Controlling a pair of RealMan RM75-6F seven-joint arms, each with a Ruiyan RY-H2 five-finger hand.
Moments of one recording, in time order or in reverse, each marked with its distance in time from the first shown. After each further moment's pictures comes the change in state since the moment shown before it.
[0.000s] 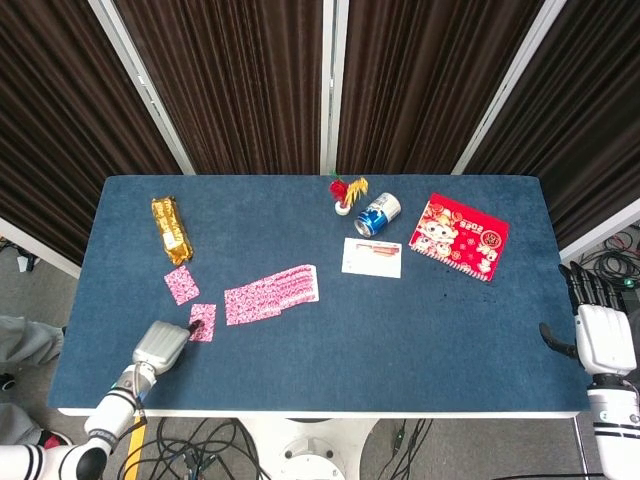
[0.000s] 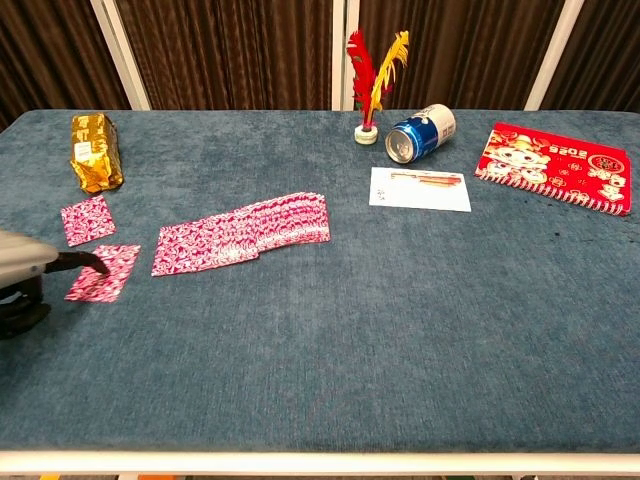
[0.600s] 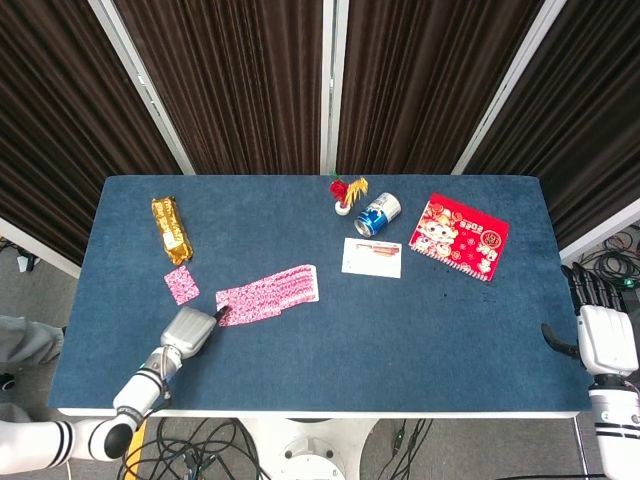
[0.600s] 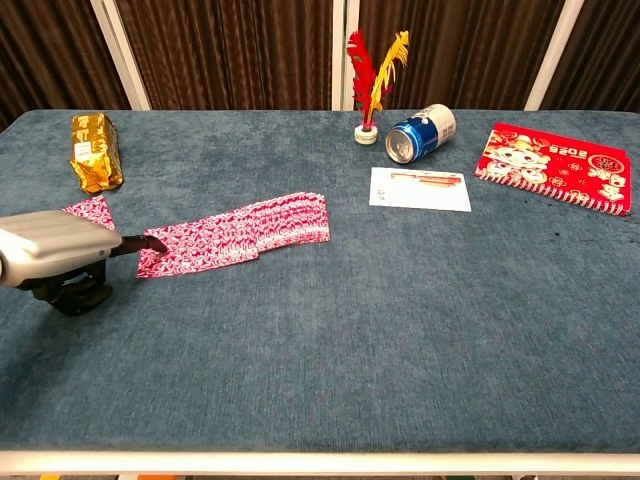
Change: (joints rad) left arm -0.090 -0.100 -0.078 0.114 -0.026 -0.117 0.033; right arm -0.004 0.002 0.001 0.006 0.011 -0.001 0.007
